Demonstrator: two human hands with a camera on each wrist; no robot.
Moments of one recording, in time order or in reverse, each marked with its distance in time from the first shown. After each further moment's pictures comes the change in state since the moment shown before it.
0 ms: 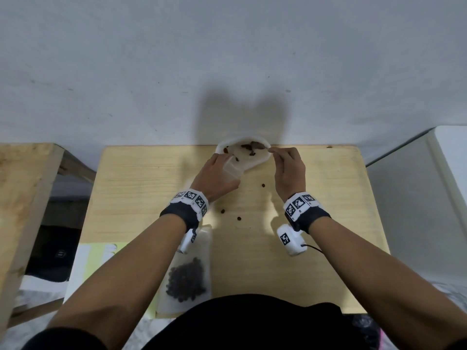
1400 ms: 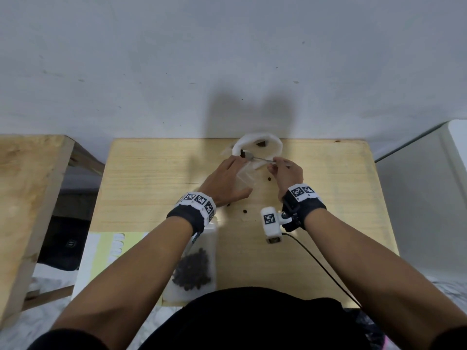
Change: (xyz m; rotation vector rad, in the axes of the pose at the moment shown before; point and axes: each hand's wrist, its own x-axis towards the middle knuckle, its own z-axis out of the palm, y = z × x) left_hand -0.020 -0.008 0.016 0.078 -0.047 0.229; right_hand -0.012 0.004 0.028 0.518 -0.038 0.890
